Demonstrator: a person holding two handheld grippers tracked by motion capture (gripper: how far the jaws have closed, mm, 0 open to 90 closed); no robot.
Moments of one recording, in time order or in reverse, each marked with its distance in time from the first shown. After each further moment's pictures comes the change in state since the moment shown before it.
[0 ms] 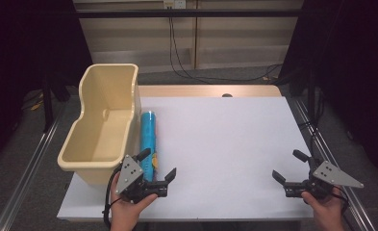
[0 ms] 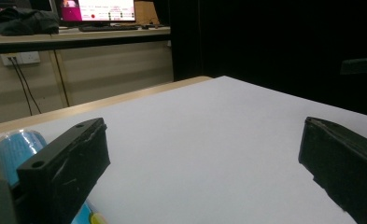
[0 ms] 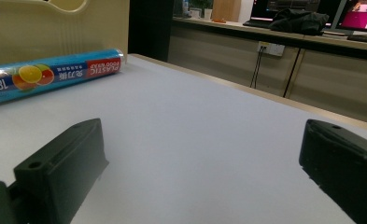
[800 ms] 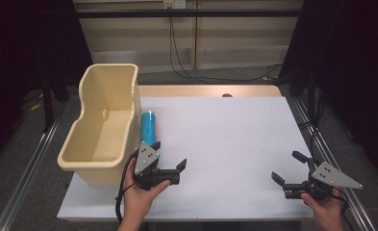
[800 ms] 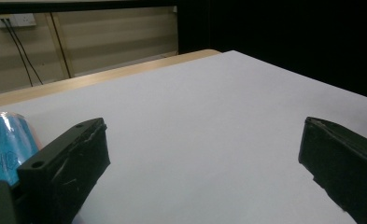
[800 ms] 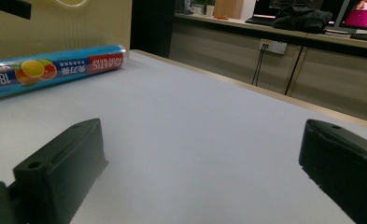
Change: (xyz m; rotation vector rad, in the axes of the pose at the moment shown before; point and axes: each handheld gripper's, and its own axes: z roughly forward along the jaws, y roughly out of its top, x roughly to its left) left arm 0.000 0.017 0.042 0.159 0.041 -0.041; right arm 0.003 0.000 -0.001 0.011 0.004 -0.012
